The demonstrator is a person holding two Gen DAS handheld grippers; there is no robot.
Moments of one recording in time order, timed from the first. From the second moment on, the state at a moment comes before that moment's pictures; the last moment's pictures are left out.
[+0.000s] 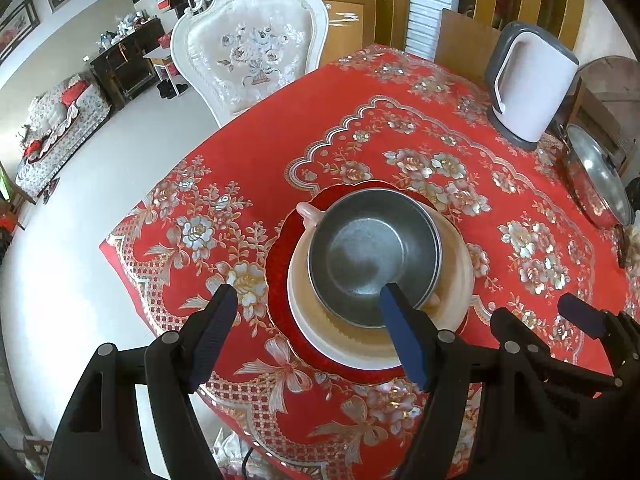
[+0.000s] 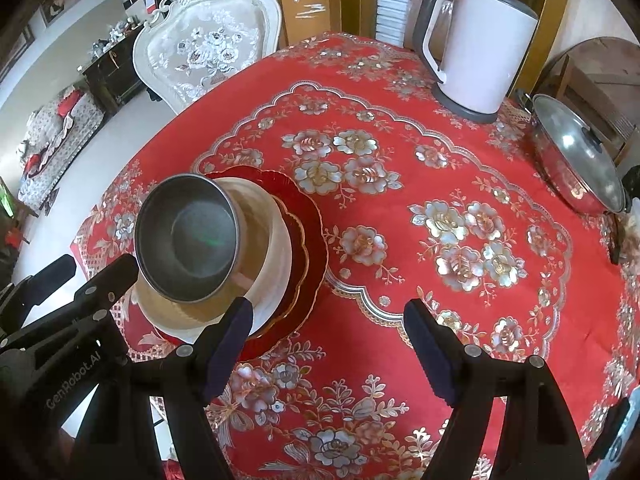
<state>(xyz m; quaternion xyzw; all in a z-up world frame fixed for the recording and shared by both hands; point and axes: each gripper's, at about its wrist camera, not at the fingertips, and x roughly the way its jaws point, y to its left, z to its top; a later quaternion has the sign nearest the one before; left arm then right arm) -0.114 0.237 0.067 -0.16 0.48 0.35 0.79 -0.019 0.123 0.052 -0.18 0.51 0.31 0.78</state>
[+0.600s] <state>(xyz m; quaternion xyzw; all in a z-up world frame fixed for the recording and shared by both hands) -0.114 0.241 0.055 -0.16 0.50 0.33 0.79 -0.022 0.122 0.046 -0.19 0.52 0.32 0.77</state>
